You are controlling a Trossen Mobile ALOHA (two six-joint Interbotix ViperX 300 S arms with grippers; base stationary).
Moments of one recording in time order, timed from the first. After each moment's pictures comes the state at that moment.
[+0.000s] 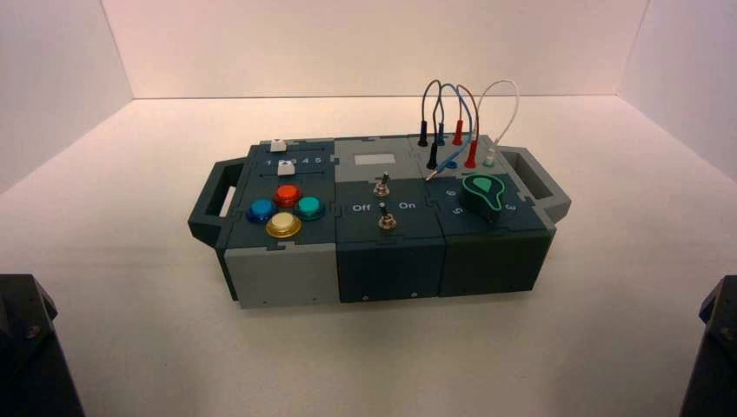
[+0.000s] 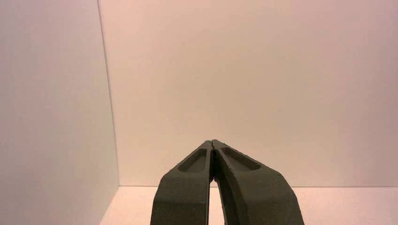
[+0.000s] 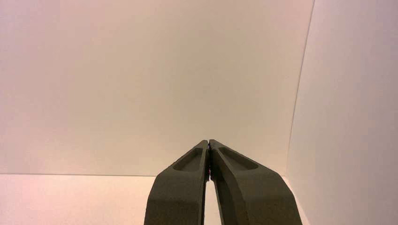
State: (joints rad) left arm -0.01 -0.98 1.19 -0.02 -0.27 0.01; right arm 0.01 -0.98 1.20 0.00 -0.26 0.00
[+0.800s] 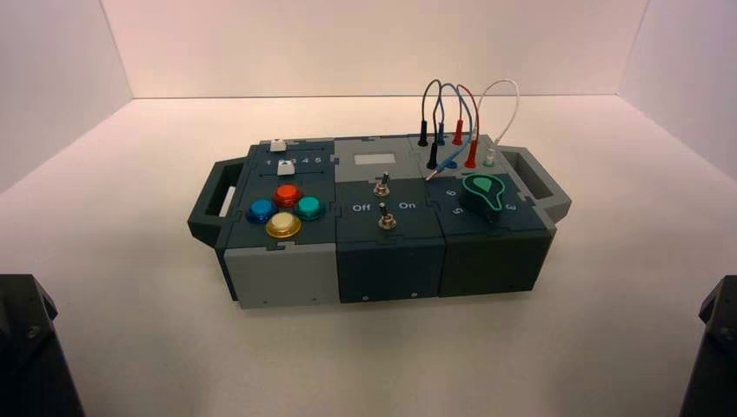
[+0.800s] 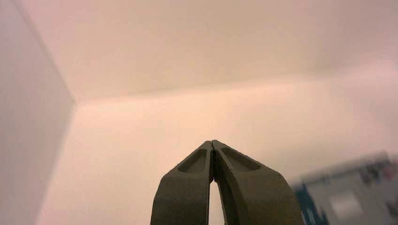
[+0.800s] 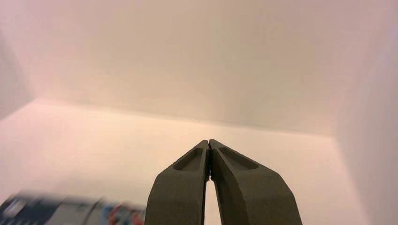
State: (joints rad) left arm -0.19 -0.84 1.07 -0.03 0.24 0.04; right arm 0.25 -0.87 1.13 0.00 0.04 0.00
